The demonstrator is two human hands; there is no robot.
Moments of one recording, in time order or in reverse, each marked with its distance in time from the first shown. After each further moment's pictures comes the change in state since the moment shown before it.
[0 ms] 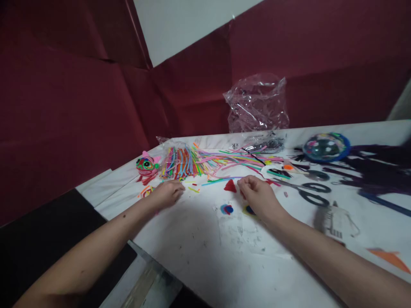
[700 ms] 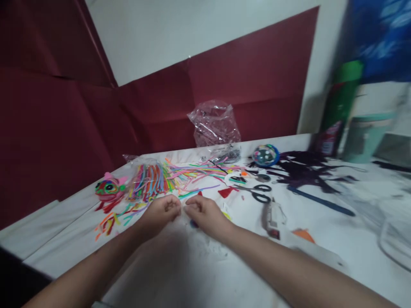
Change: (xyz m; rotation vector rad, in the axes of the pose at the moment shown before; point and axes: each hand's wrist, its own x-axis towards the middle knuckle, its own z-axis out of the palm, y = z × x) left_hand 0.016 0.107 0.001 -0.640 0.050 0.103; right_hand -0.012 -0.011 0.024 -0.107 -0.233 -0.199
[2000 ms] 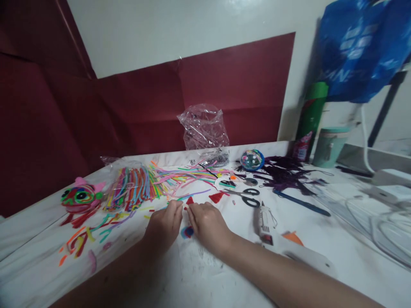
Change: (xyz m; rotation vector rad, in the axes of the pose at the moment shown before) left_hand 0.019 -0.009 0.044 0.286 0.364 0.269; right_hand -0.006 0.004 -0.011 -0.631 0.191 -0.254
